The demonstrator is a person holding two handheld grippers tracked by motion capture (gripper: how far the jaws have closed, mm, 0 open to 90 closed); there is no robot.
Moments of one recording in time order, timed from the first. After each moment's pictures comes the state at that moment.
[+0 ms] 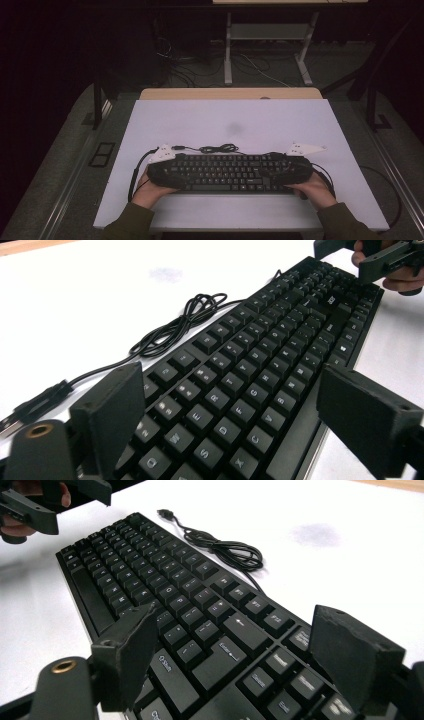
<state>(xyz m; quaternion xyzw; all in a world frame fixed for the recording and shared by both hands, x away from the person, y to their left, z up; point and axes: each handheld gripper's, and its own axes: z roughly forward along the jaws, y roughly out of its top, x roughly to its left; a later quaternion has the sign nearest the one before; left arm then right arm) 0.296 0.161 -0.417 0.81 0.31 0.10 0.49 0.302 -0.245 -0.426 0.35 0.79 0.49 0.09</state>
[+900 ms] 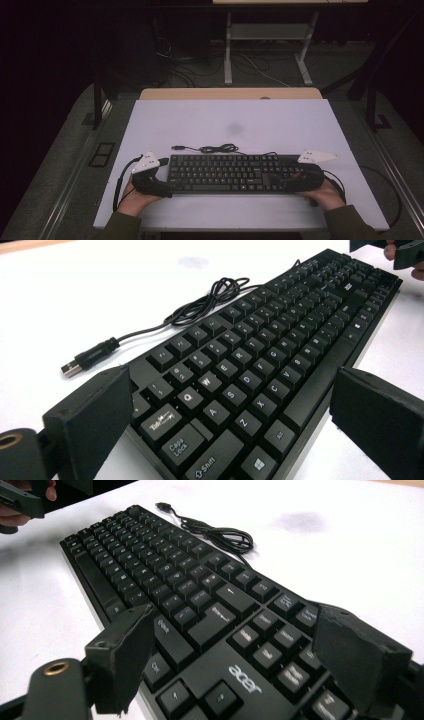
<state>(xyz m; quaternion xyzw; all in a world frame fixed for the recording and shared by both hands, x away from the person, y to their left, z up) 0.276 0.194 -0.422 0.80 0.33 0.13 0.48 0.284 -0.271 -0.432 0.35 0.79 0.50 0.10</state>
